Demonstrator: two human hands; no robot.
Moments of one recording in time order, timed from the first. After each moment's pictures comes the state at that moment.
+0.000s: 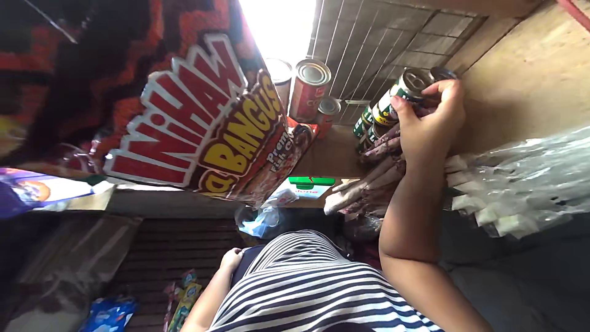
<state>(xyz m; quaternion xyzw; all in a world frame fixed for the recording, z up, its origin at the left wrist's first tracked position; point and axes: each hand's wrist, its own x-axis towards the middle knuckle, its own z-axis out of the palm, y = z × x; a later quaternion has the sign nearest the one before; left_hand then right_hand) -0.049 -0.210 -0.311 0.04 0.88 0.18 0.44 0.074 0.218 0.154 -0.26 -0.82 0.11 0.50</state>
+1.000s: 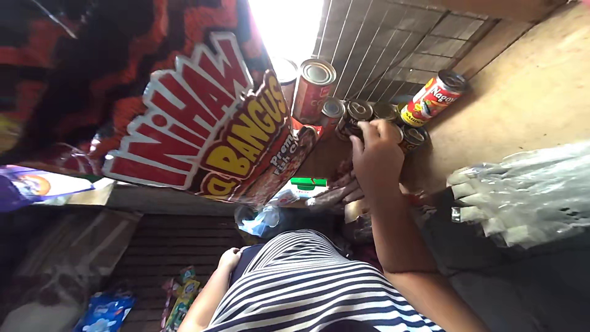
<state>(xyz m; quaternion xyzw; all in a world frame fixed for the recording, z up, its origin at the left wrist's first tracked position) -0.021 -0.200 -0.231 0.04 0.90 0.22 0.38 0.052 0.150 0.124 -0.29 -0.92 0.05 0.26</state>
